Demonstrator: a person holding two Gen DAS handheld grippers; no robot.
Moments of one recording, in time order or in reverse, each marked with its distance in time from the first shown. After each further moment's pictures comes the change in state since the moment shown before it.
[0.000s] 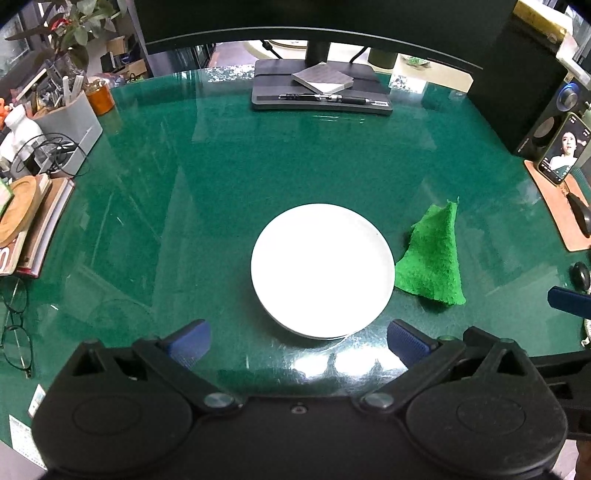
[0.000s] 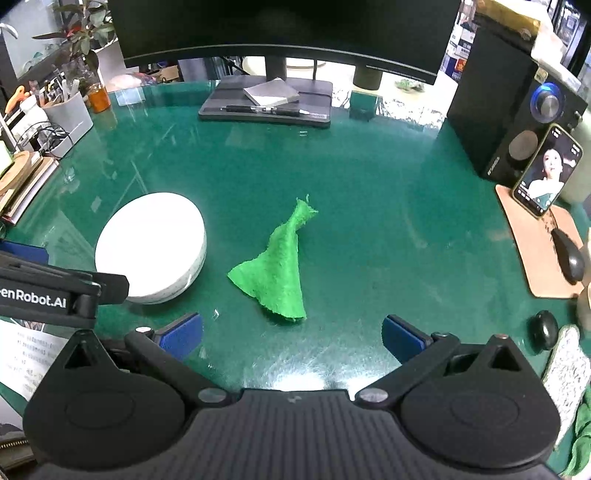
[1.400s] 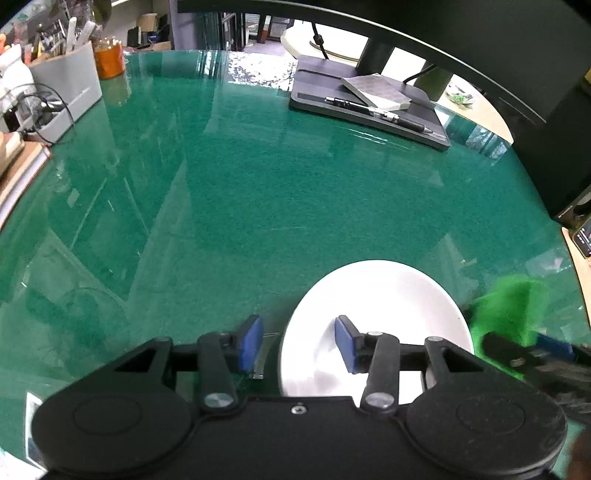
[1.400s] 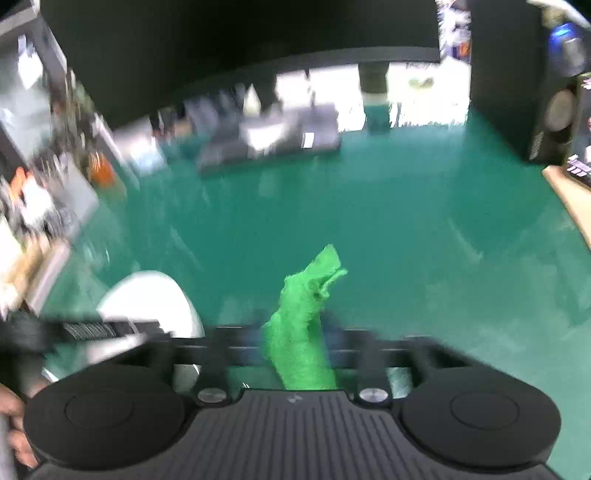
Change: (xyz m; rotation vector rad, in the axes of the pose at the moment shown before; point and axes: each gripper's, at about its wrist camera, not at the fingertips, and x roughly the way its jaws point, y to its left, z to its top) left arm 0.076 0.042 0.023 -0.156 -0.087 -0.057; right arm 0.094 -0.034 0.021 0.179 -0.068 0.124
